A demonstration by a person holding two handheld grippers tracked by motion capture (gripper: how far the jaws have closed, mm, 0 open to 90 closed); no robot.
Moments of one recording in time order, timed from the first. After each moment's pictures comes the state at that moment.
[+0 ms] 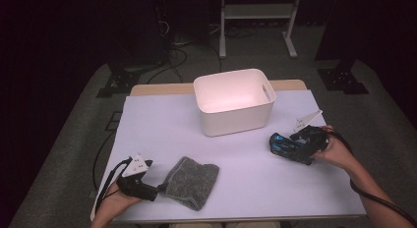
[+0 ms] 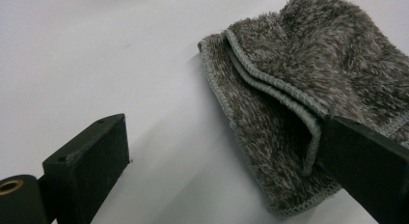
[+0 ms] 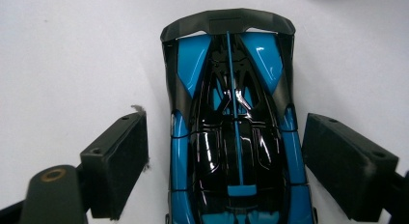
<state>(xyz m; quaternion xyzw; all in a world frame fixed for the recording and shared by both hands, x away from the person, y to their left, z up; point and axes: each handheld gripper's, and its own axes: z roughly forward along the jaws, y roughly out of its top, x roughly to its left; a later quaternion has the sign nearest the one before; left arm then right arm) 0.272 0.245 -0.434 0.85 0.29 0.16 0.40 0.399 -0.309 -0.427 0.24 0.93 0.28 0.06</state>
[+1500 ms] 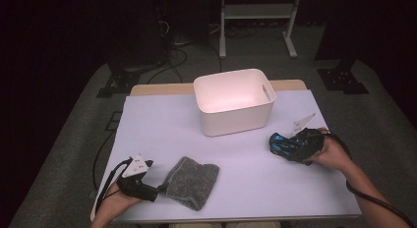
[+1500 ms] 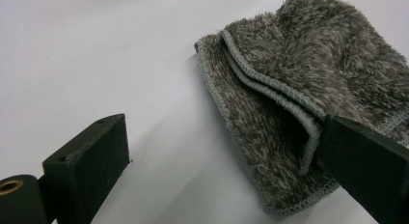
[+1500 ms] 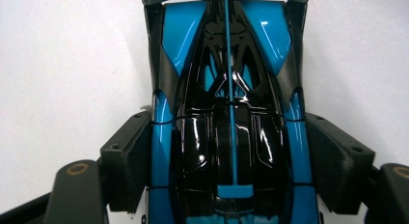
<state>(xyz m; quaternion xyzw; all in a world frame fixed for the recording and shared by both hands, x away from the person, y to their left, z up) 0.271 0.243 -0.433 0.85 0.29 0.16 0.40 0.402 -0.307 -0.441 0.23 0.94 0.25 0.06</state>
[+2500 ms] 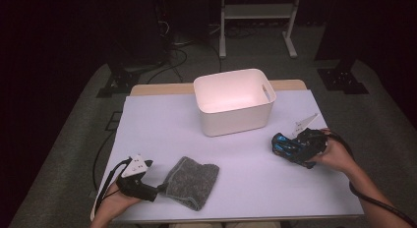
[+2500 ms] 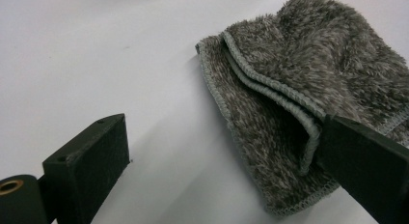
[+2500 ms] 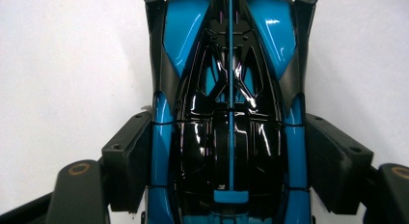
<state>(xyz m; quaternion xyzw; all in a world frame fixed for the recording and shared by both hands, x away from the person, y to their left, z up) 0.271 0.245 -0.432 0.85 0.29 0.16 0.40 0.392 -0.307 -0.431 0.25 0.94 0.24 0.06</state>
